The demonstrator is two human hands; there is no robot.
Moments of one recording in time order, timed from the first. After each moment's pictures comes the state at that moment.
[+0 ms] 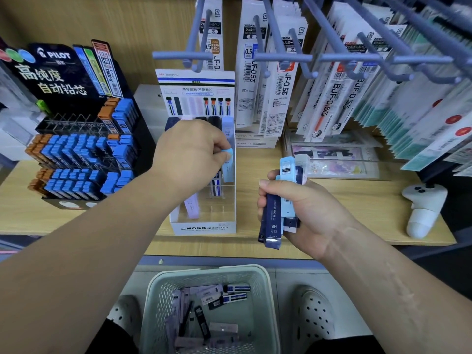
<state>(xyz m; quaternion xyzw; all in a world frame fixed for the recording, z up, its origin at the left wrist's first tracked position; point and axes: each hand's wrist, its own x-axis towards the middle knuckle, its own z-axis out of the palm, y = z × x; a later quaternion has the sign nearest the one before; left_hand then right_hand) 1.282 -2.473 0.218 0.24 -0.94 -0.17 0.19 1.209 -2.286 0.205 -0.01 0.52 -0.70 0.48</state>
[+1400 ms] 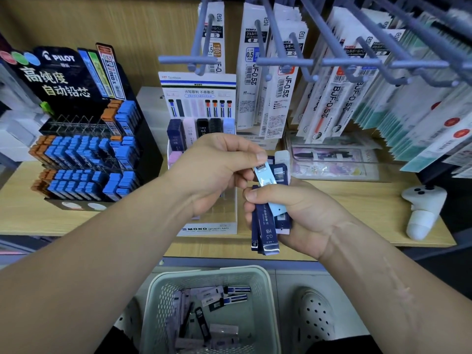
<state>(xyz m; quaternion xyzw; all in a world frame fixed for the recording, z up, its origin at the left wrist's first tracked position) 1.281 -2.433 0.232 0.22 -0.63 -0.74 0.09 1.218 -2.294 0.223 -0.10 0.47 -0.66 0.57</state>
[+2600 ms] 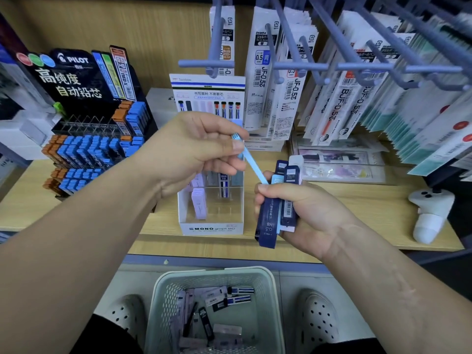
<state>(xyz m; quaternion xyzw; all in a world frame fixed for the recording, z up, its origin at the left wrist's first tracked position) 1.304 -2.474 0.254 0.18 -0.67 -0.71 0.11 1.219 -2.297 0.220 0.02 0.49 -0.69 0.53</state>
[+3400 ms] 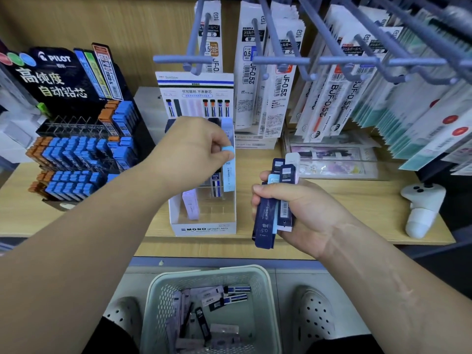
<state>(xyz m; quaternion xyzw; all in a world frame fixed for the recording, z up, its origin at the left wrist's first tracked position) 1.286 -2.471 0.239 0.21 -0.93 -0.25 0.13 1.216 -2.290 0.222 0.01 0.52 -0.68 0.51</state>
